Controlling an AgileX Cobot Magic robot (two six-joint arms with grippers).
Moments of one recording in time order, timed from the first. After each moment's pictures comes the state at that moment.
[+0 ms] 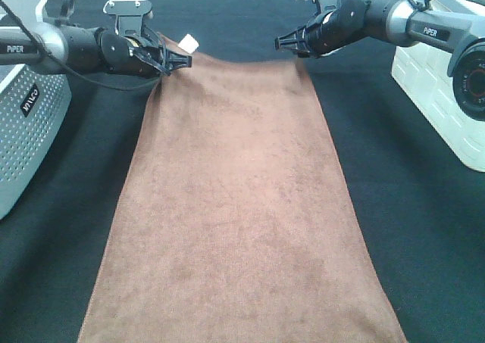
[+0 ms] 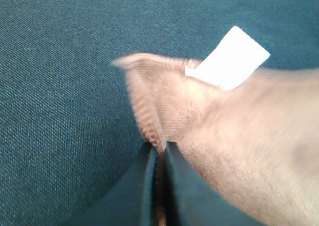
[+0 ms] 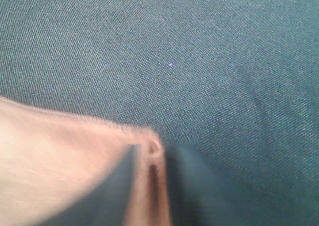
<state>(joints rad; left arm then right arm) -0.24 2.56 -1.96 -0.25 0.00 0.14 0.22 2.63 -2.26 0.08 0.29 -0.14</state>
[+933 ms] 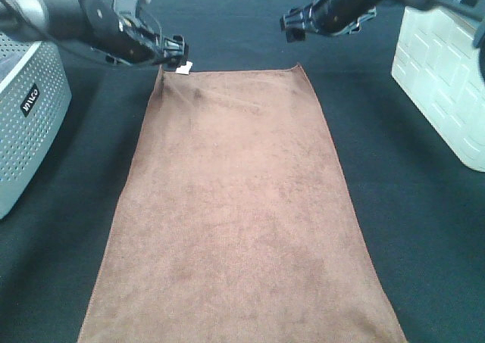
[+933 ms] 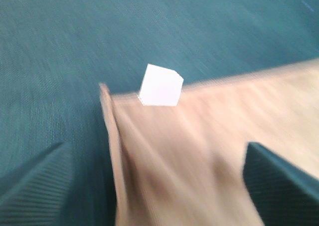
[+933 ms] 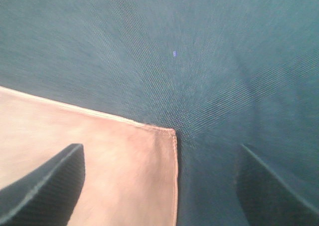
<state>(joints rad) -0.24 2.44 -1.96 -0.21 0.29 0.12 0.22 2.51 -2.26 0.07 0.53 -0.14</state>
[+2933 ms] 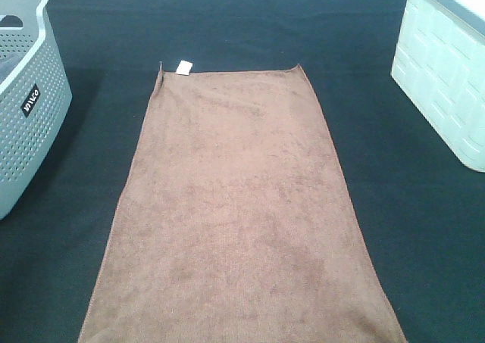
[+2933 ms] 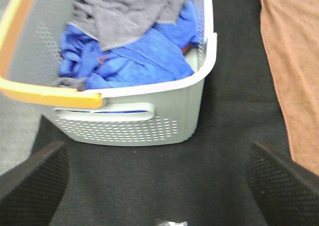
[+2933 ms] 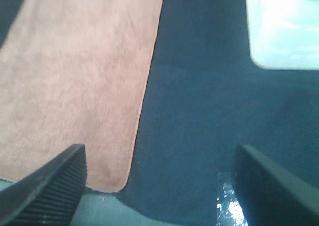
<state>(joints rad) 0.00 0.49 -0.65 0.16 0.84 -0.08 0.12 0.51 -0.89 0.07 1.18 -0.01</state>
